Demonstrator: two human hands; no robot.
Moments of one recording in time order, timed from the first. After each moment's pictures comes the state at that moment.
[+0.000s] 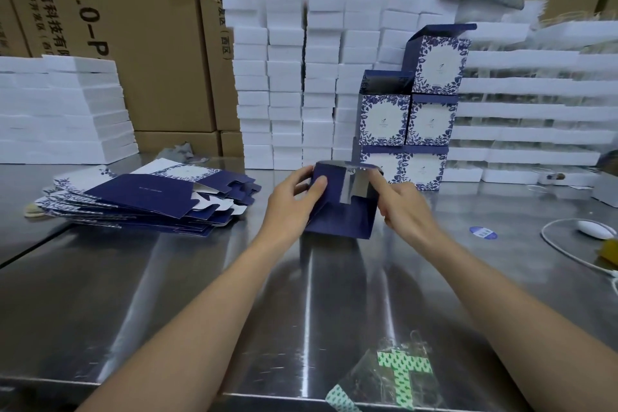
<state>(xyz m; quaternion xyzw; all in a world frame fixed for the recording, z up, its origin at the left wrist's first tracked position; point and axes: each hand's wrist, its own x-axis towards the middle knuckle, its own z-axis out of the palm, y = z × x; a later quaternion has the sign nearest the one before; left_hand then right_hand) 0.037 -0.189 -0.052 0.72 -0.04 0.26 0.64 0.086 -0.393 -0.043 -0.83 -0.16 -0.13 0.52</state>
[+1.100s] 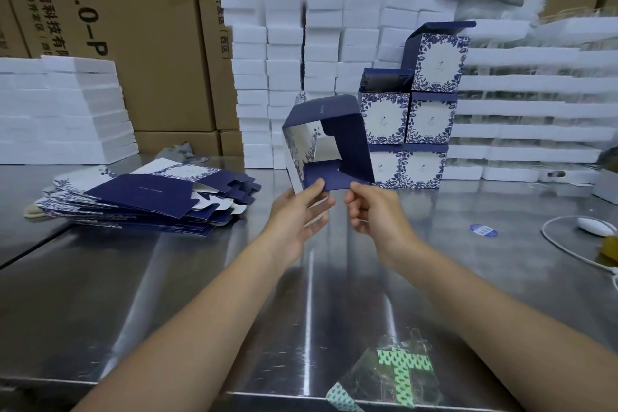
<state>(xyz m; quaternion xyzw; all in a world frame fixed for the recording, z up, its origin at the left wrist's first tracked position) 0.034 -0.199 -0.056 0.52 0.05 0.10 0.85 0.056 -0.351 -0.047 -0.65 -0.14 0.01 0.74</state>
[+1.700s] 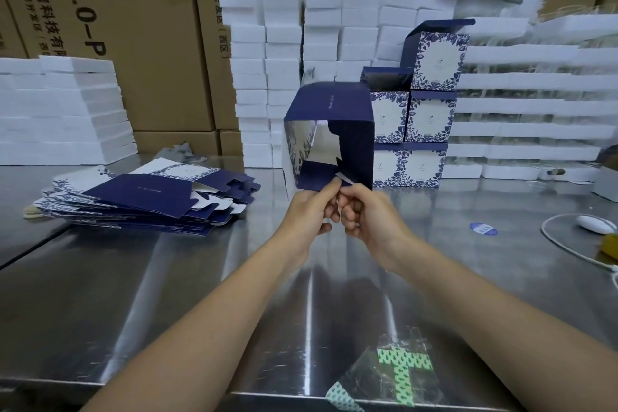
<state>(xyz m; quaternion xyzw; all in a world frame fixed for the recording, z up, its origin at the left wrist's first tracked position) 0.018 -0.222 -0.046 0.71 -0.02 0.11 0.70 0.051 -0.349 -0.048 -0.62 -0.18 0.09 0.76</state>
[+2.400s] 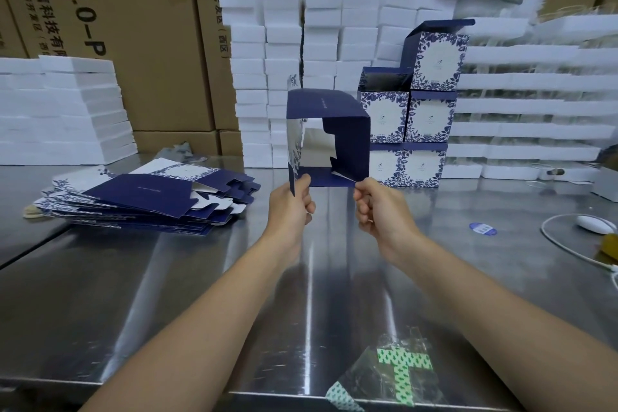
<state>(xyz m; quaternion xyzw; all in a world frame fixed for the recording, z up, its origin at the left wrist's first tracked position) 0.034 -0.203 -0.048 0.62 0.10 0.20 0.75 0.059 -0.356 -0.043 -0.64 -0.09 0.02 0.77</state>
